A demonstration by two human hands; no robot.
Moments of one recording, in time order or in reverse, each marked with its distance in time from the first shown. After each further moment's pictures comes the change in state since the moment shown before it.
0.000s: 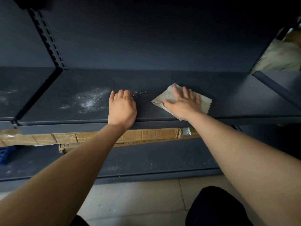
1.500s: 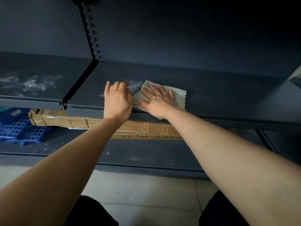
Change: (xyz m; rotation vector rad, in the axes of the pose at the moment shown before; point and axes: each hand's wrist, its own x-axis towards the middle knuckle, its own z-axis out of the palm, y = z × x) left_hand -0.022 -0.087 -0.050 0.020 0.179 -0.065; right_hand -0.028 -0.156 0.014 0.004 -0.054 -0.439
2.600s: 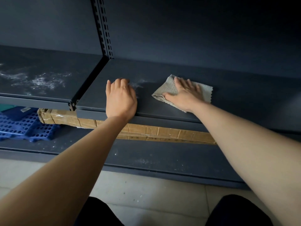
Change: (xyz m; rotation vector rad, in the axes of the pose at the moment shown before) left_hand 0.021 -0.031 0.009 0.050 0.012 -0.139; right_hand 0.043 0.042 -0.004 -0.021 0.044 0.164
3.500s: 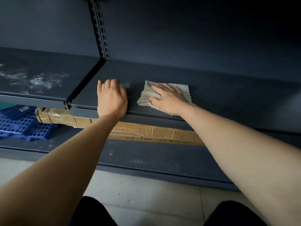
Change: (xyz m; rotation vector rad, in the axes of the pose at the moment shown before) left_hand -0.001 -0.002 0.000 0.012 0.028 -0.063; right_hand -0.015 -0.015 0.000 0.078 -0.005 -0.306
